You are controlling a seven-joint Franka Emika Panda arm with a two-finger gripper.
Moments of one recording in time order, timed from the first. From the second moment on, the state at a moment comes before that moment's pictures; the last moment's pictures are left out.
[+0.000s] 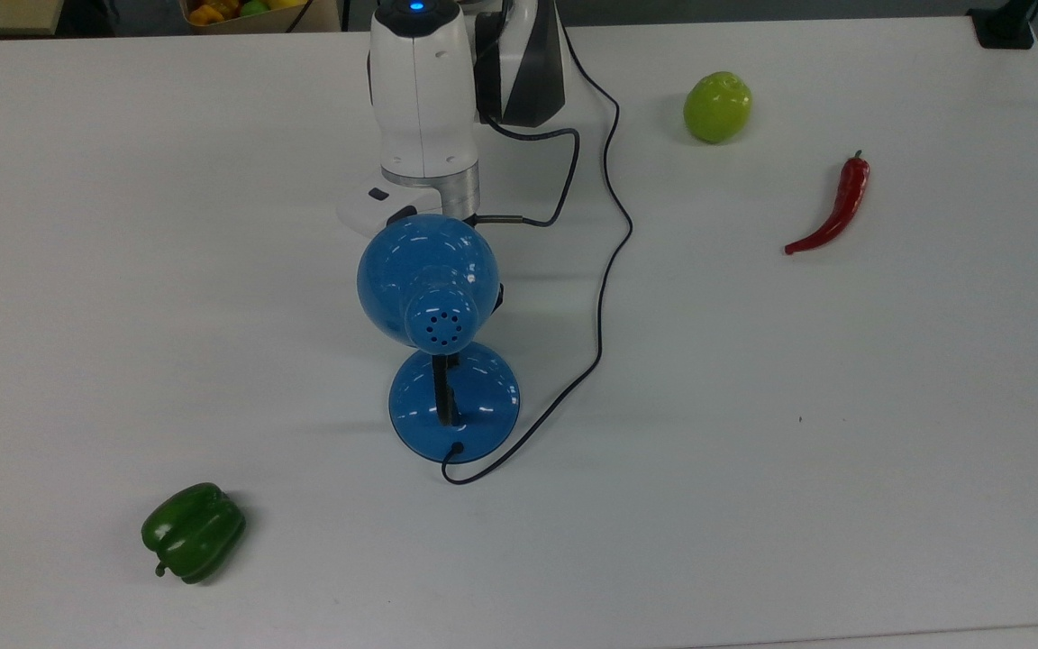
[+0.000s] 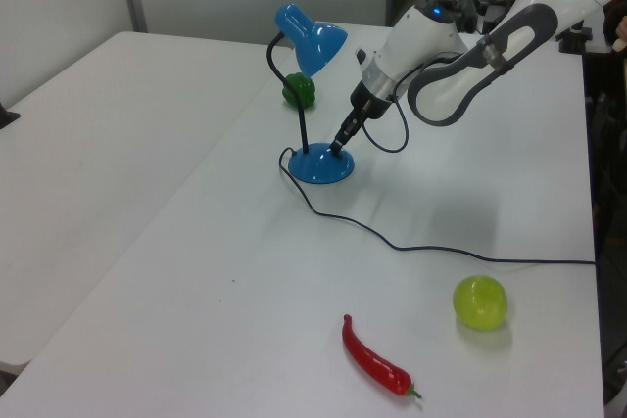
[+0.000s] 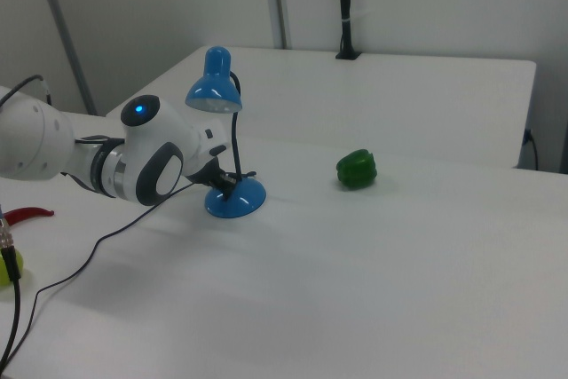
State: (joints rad) arm 0.13 0.45 -0.02 -1.91 0.05 2.93 0.01
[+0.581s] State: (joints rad) arm 0.13 0.46 -0.02 -1.91 0.05 2.93 0.01
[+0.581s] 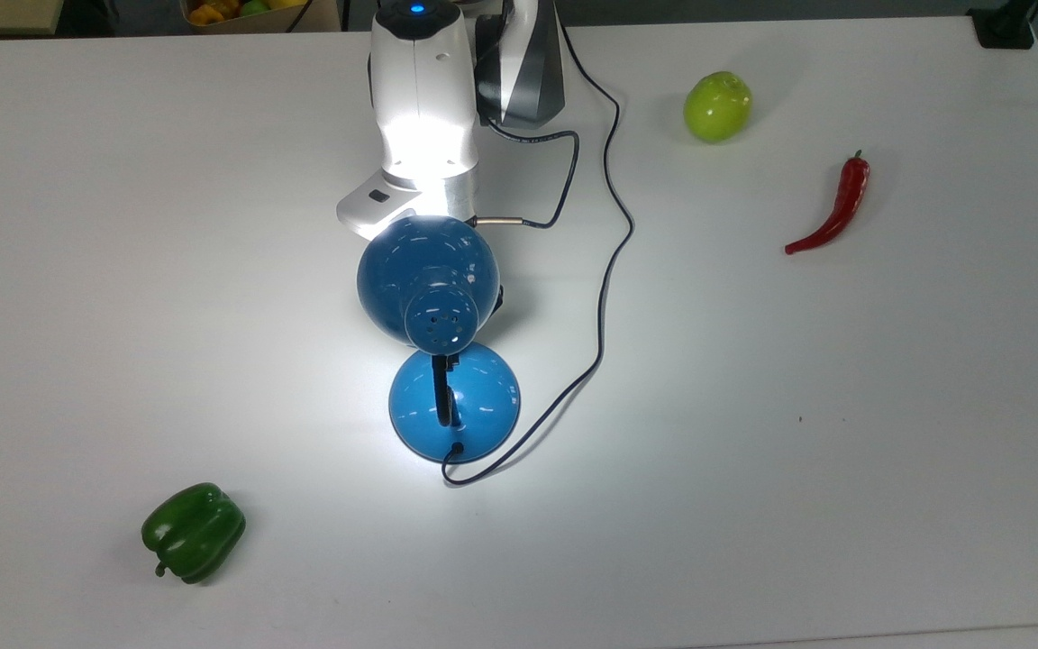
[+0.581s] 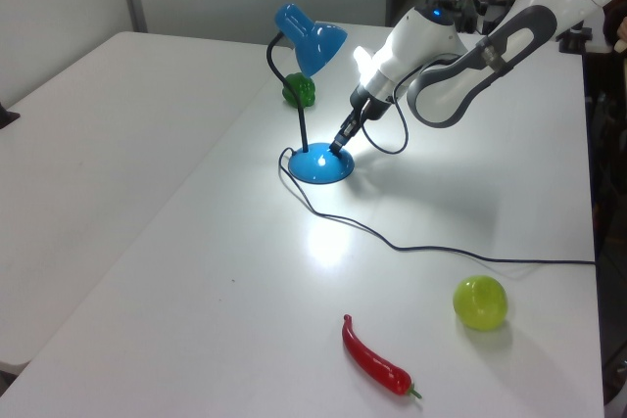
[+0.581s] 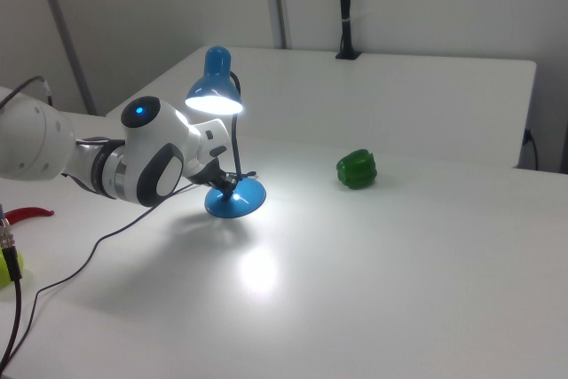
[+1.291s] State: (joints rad) arm 0.13 0.38 -0.02 -1.94 0.05 2.80 0.01
